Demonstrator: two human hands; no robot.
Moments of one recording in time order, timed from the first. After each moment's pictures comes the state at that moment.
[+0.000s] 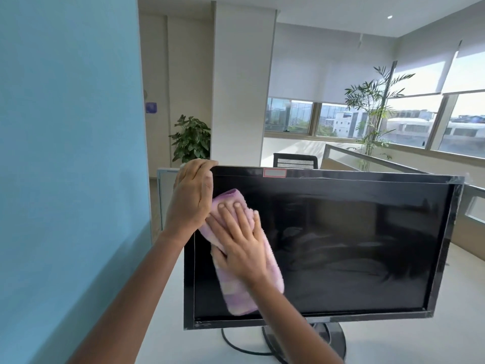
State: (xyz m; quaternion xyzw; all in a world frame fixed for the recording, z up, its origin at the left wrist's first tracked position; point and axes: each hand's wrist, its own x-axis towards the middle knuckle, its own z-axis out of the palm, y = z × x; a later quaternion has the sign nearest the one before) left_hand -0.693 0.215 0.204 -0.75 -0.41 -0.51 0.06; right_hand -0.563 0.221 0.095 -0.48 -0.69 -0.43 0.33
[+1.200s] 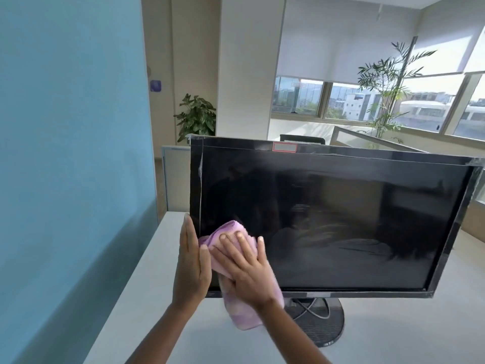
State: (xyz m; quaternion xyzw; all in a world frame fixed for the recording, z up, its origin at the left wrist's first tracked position) left_hand -0.685 0.175 0.040 -0.68 -0.46 -0.57 -0.12; right_hand -0.545 0.188 0.002 -0.48 -0.75 -0.40 0.21
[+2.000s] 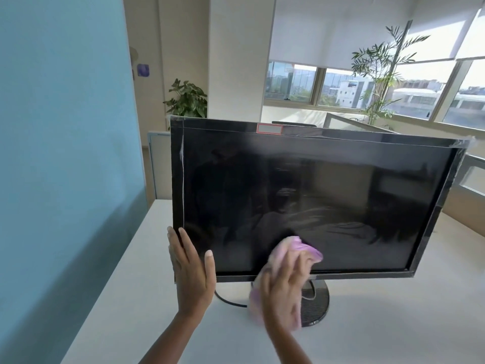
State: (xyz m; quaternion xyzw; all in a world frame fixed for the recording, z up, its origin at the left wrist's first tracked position) left_hand -0.650 0.162 -0.007 -0.64 -0.57 -0.52 -0.04; right_hand -0.490 0.139 -0.053 -0.72 -0.55 -0.10 0.40
